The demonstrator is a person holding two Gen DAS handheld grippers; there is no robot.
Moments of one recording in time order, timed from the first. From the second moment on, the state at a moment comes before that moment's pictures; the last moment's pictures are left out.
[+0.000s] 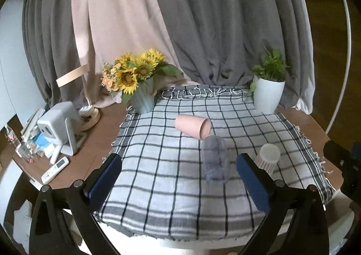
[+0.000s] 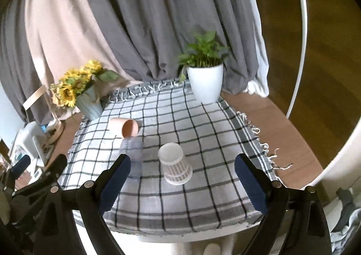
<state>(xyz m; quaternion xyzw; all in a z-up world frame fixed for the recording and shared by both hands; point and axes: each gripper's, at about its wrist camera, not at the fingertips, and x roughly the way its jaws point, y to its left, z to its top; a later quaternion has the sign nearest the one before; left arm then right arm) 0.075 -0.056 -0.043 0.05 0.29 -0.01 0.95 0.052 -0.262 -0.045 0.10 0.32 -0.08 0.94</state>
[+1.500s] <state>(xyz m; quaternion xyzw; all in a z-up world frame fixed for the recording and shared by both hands) -0.025 -0.016 -0.010 0.02 0.27 -0.01 0.96 -0.057 -0.205 -0.011 0.07 0.29 -0.05 0.95</state>
